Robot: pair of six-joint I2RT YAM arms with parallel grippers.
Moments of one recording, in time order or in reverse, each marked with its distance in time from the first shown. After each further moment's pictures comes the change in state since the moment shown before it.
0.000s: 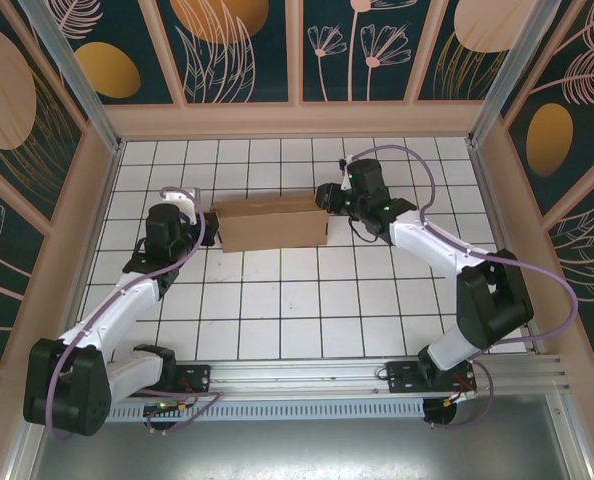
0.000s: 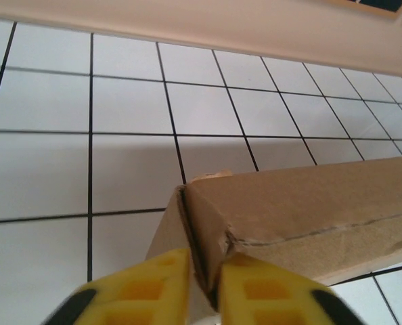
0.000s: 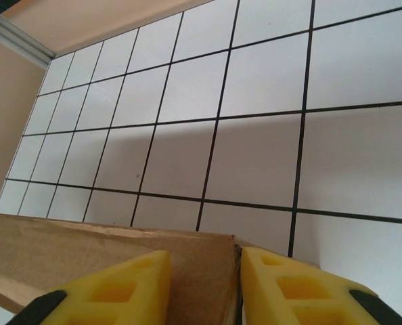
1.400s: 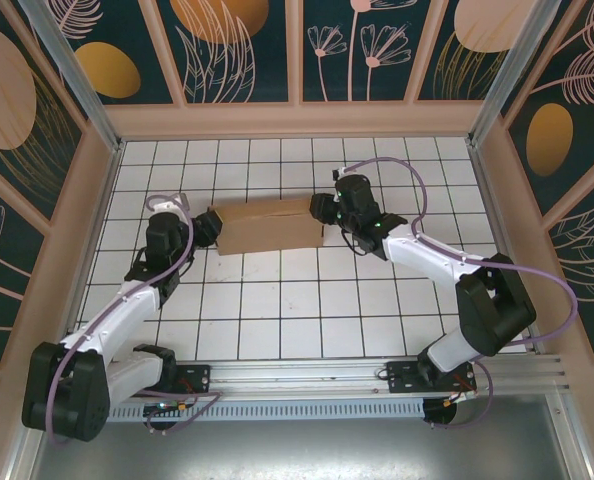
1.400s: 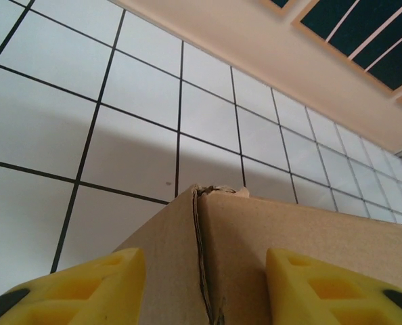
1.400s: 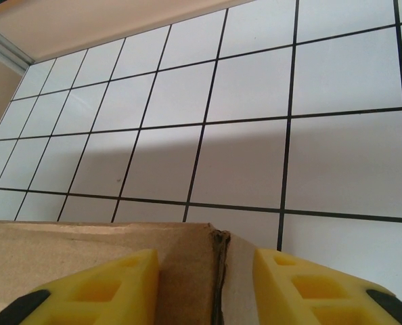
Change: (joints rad) left arm -0.003 -0.033 -0.102 0.119 -0.058 -0.330; right arm 0.094 -0.032 -0.091 0.090 0.185 -0.011
